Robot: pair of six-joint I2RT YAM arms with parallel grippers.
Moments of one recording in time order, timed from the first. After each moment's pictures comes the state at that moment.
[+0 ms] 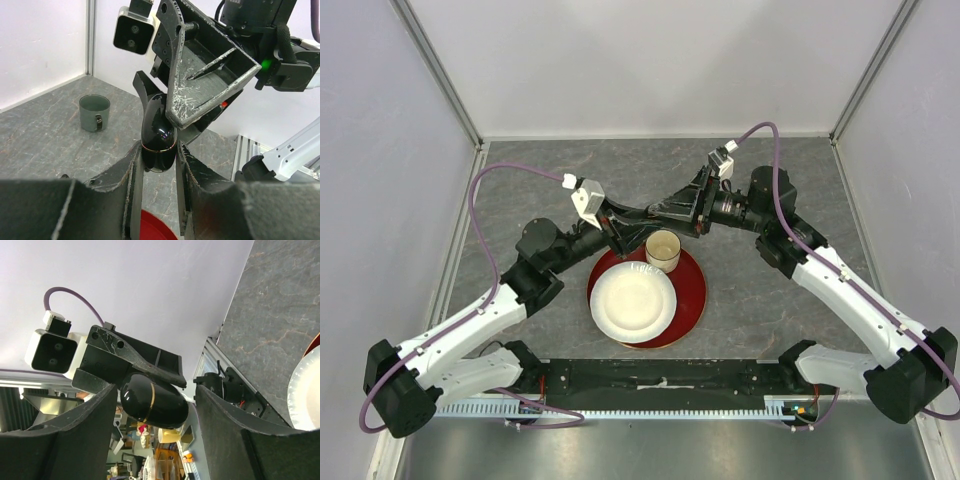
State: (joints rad) left arm -0.76 0.99 0.76 0.48 0.34 -0.31; right arm 0.56 1.16 1.06 0.03 -0.64 1.25
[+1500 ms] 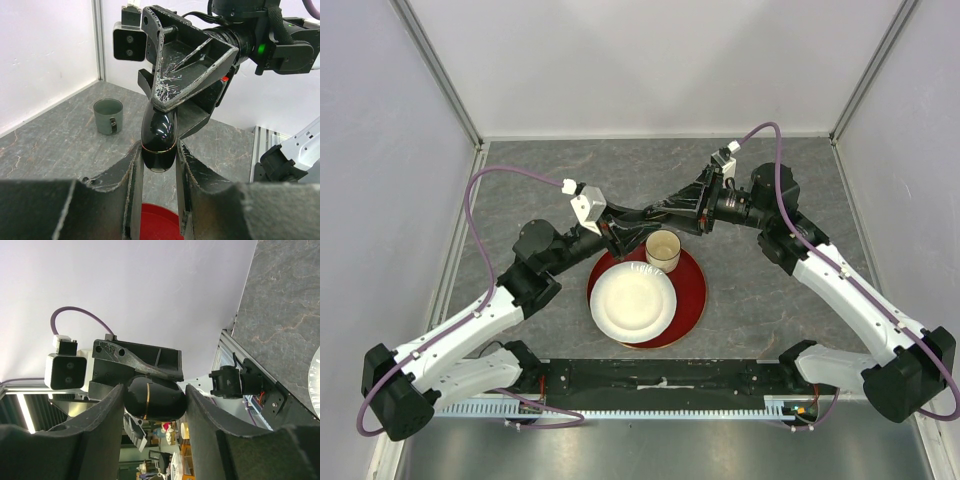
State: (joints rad) left arm -0.76 0.97 0.76 0.44 0.34 -0.18; right arm 0.52 1.17 1.07 0.03 -0.71 1.38
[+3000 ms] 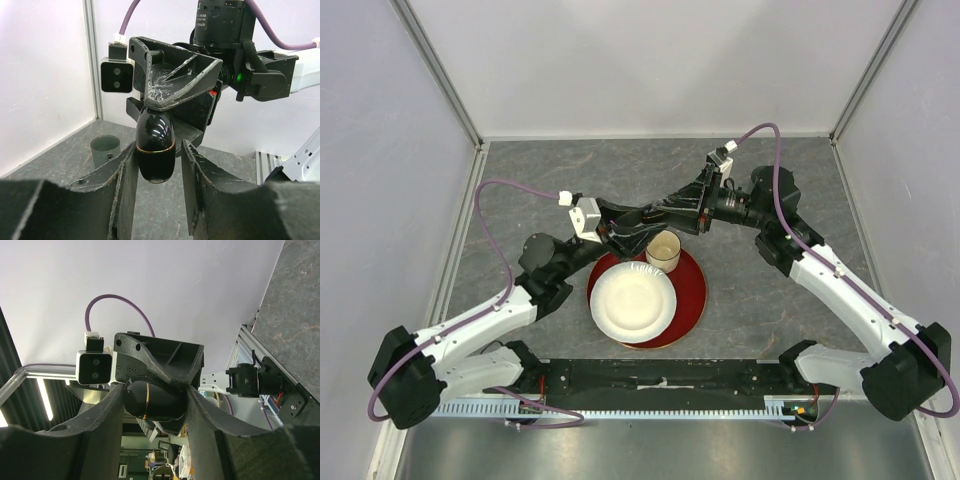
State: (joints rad) left arm -0.78 1.04 0.65 0.84 0.35 -0.19; right arm 0.52 1.18 1.02 0.19 -0.76 1.47
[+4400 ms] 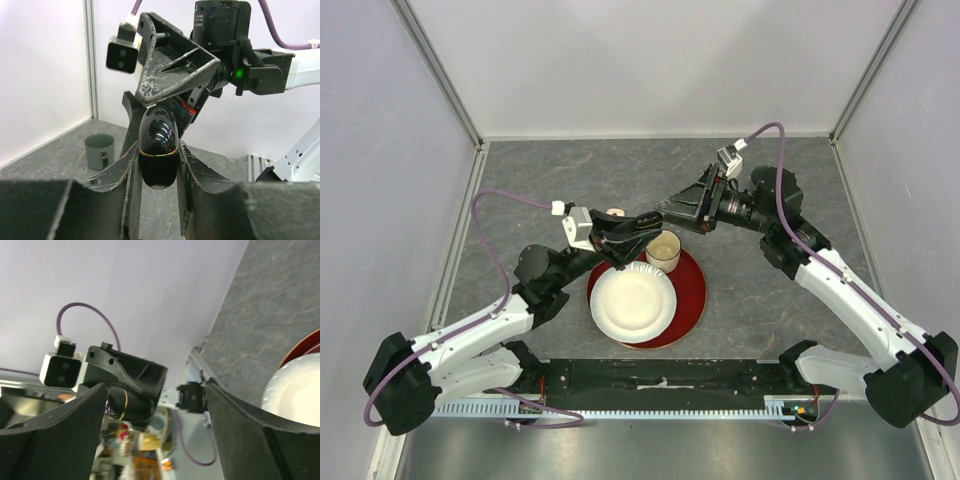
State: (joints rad) left arm -0.79 1.02 0.57 0.91 0.32 -0.23; right arm 0.52 1.16 1.01 0.10 -0.67 1.23
